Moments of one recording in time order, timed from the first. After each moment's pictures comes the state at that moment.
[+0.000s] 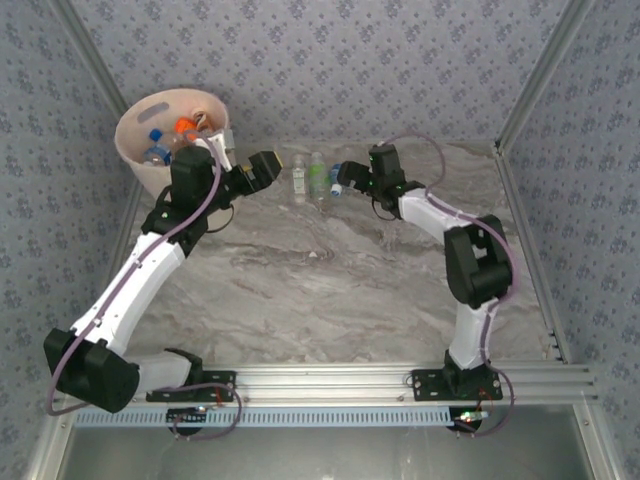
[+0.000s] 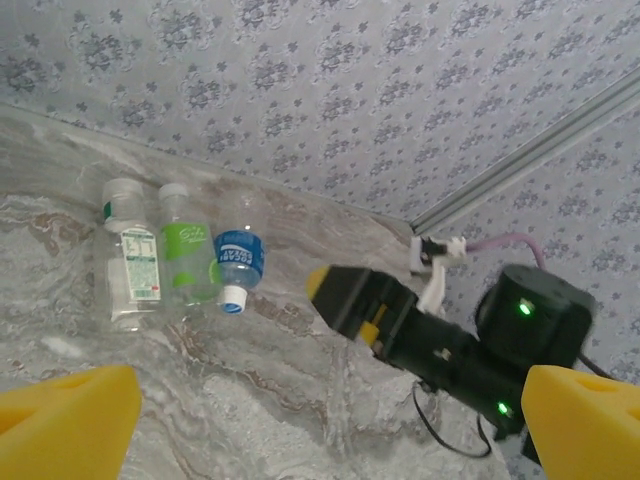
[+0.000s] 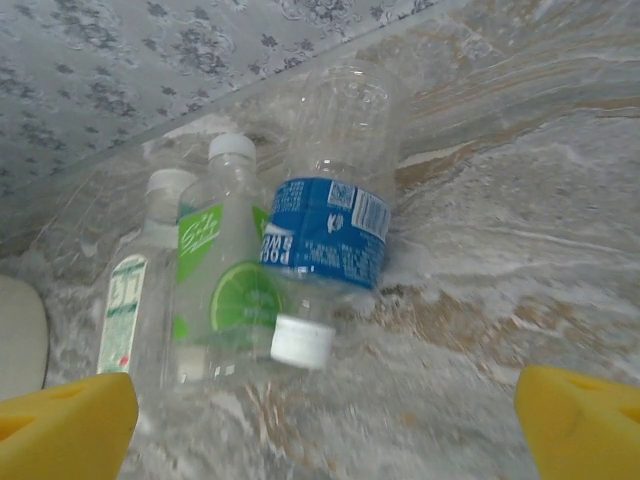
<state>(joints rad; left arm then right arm) -0.37 1.23 1.19 -0.24 0.24 -0.68 0.38 1.96 1.43 -0.09 0.01 0.61</state>
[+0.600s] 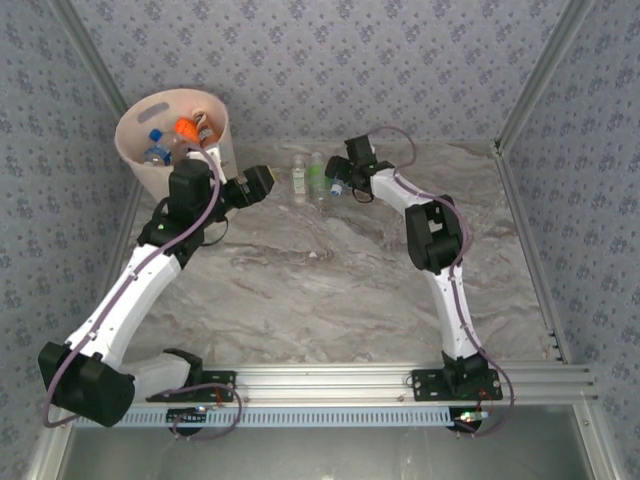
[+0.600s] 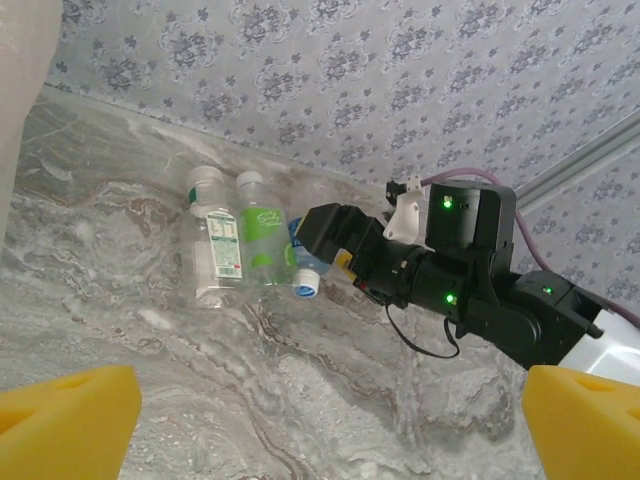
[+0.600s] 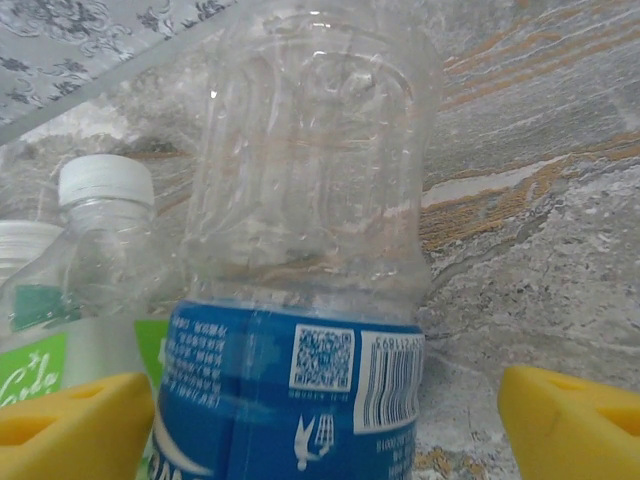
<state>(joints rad) -0.37 1.17 1.11 -0.30 0.14 -0.61 0.39 2.43 2.00 -0.35 0.04 0.64</state>
